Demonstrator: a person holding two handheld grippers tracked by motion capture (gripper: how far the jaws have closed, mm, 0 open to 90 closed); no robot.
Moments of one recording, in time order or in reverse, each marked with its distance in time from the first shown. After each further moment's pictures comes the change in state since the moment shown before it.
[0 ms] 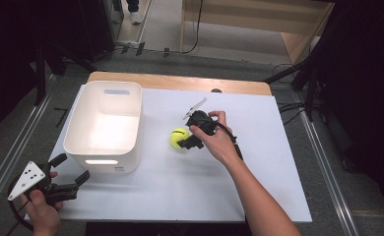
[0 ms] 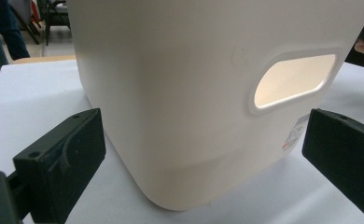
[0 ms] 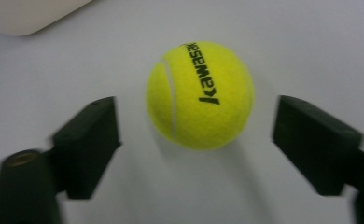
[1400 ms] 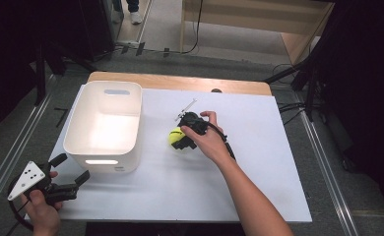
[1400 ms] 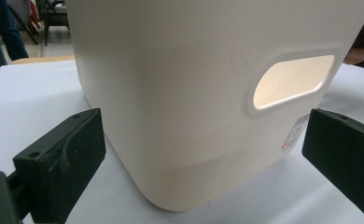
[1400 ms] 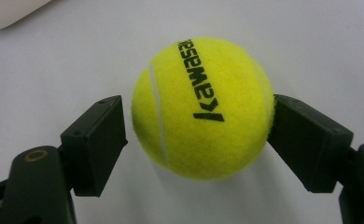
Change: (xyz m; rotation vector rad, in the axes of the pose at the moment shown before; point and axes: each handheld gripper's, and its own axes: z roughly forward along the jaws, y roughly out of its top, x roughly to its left) left arm 0.000 0.000 0.000 -0.002 -0.006 -0.002; right arm -0.001 0.012 0.031 0.076 0.024 0.011
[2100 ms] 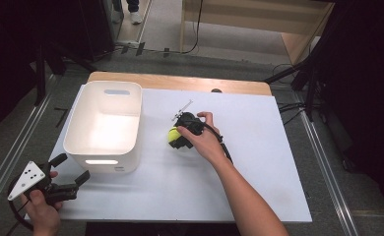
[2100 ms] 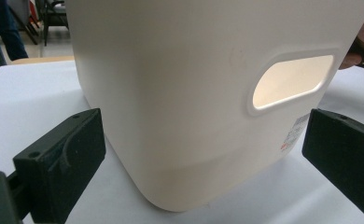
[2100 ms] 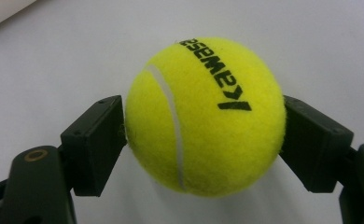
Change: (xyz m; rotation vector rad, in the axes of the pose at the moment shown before) left arm 0.000 0.000 0.000 0.000 -0.001 0.000; right arm 0.000 0.006 0.013 -0.009 -0.048 0.006
